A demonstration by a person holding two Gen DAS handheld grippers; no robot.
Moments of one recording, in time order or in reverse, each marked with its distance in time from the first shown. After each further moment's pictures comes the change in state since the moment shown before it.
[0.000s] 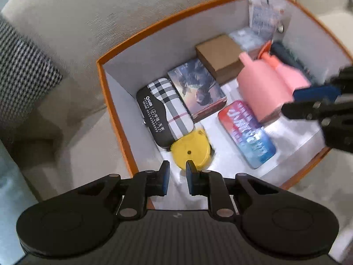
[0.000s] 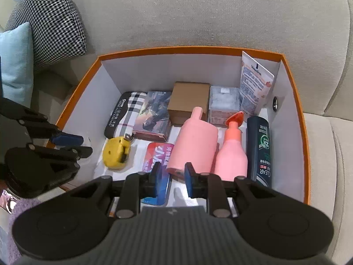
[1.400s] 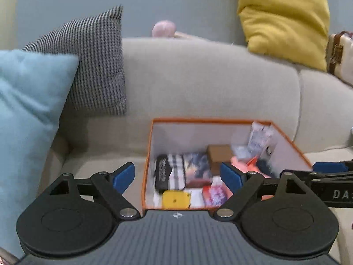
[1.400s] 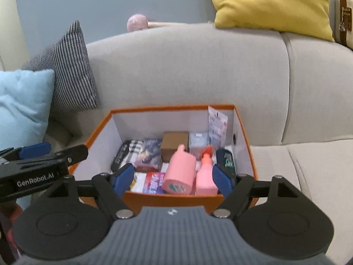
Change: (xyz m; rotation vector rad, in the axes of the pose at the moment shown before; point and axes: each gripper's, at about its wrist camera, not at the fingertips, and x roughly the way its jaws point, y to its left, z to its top) left arm -0.084 -0.029 -0.110 -0.491 -0.679 0.056; right arm -0.089 0.011 -0.073 0.007 -0.393 -0.120
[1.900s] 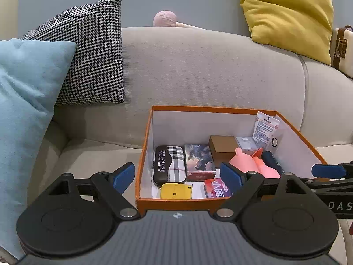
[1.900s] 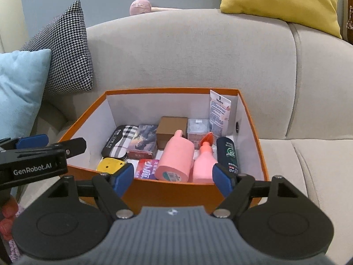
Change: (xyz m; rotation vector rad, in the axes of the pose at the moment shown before) left arm 0.013 -0.002 -0.016 0.008 0.016 -0.008; right arm 0.024 -0.007 -0.019 -0.035 0.015 0.007
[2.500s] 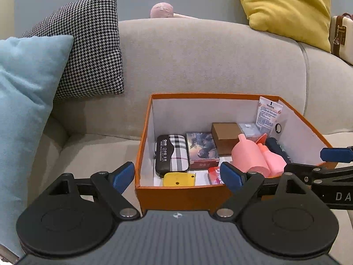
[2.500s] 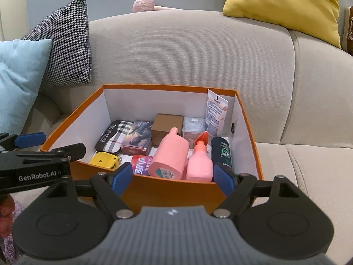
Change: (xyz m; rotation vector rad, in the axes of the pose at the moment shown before) left arm 0.008 0.001 -0.012 0.039 0.034 0.010; right arm 0.001 0.004 -0.005 -0.056 -0.006 -0.039
